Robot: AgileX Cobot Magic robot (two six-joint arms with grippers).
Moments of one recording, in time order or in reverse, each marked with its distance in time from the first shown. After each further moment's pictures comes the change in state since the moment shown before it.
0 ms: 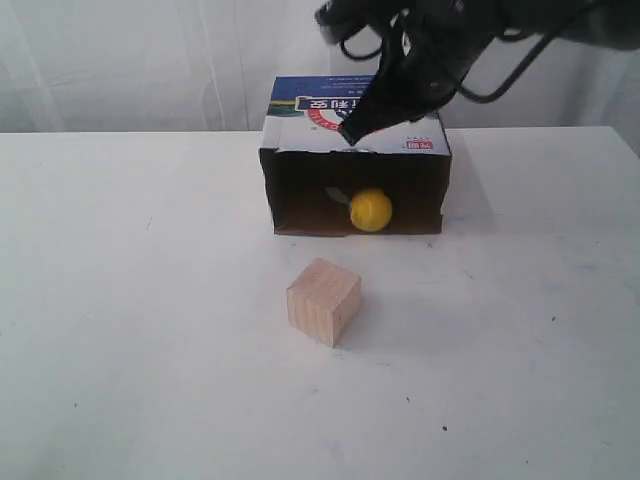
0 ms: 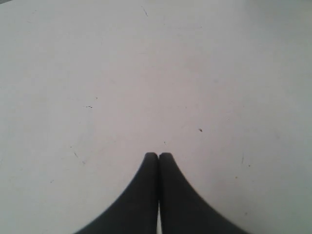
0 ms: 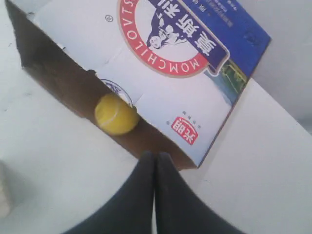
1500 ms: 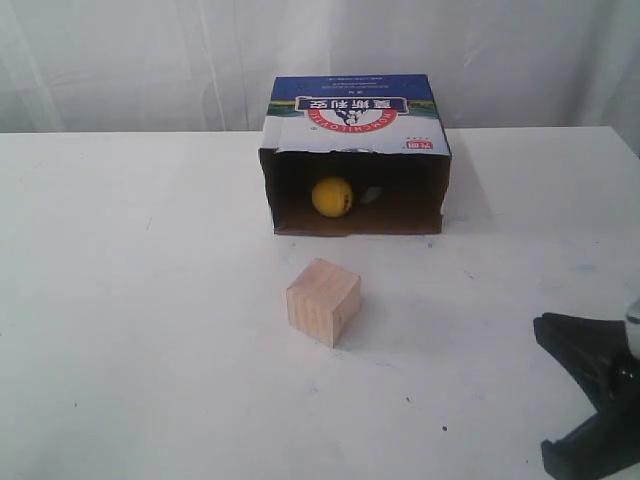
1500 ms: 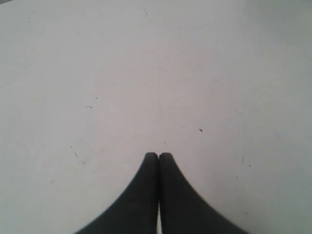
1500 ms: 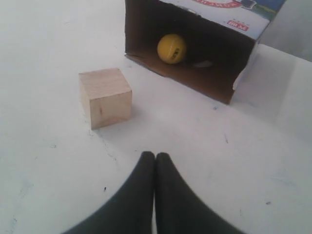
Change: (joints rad) left arm 0.000 0.000 0.000 0.002 0.000 0.000; right arm -0.025 -1.155 1.371 0.192 -0.721 0.120
